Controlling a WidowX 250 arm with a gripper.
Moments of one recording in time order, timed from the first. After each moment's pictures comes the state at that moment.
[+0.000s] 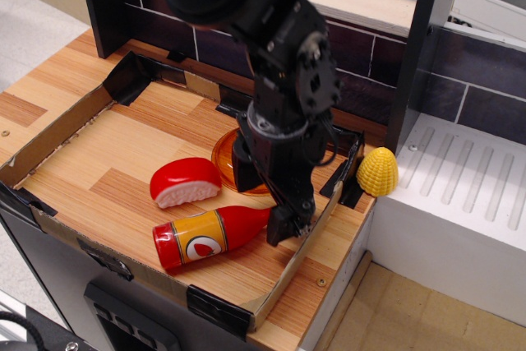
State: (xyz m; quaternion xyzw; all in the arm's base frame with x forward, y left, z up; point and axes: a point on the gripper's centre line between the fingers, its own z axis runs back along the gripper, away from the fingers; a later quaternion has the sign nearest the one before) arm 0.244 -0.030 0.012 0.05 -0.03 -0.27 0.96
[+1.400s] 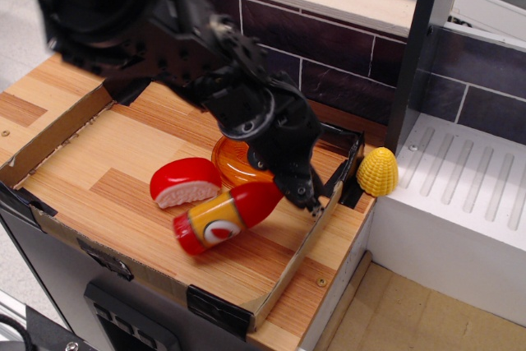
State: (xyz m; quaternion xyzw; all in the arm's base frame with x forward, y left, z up) arm 0.264 -0.039 0.039 -0.06 -0.26 -0.28 0.92
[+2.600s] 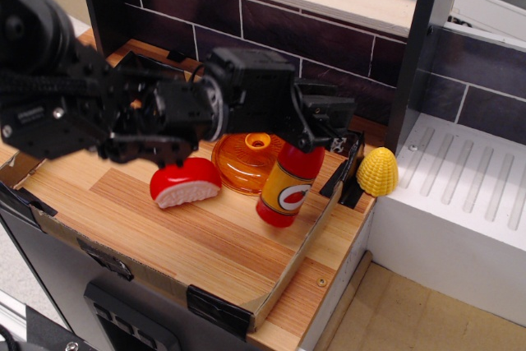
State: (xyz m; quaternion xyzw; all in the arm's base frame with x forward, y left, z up) arm 0.279 -0.044 0.090 -0.20 -0.55 -0.15 0.80
